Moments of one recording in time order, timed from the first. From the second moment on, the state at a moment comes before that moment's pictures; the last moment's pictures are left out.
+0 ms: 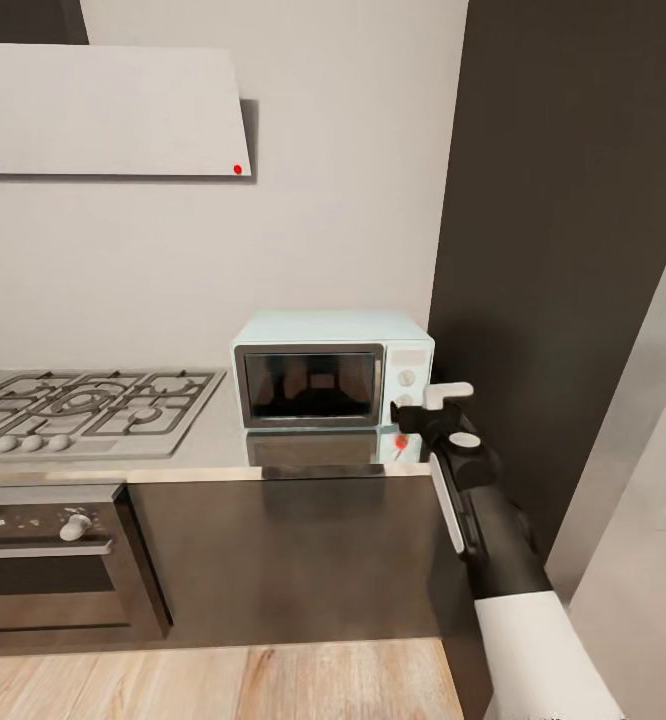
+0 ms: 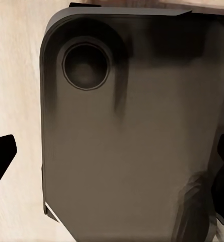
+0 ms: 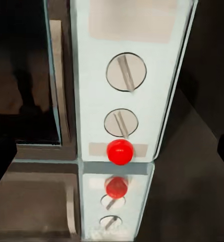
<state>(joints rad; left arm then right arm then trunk) 0.00 -0.01 0.02 -0.04 0.06 -0.02 -0.03 -0.70 0.16 0.05 -1.36 0.16 0.61 -0.05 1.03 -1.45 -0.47</state>
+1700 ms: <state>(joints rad) 0.00 -0.01 0.02 -0.04 0.06 -0.02 -0.04 -0.69 0.17 0.05 -1.22 0.17 0.57 -0.08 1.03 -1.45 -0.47</state>
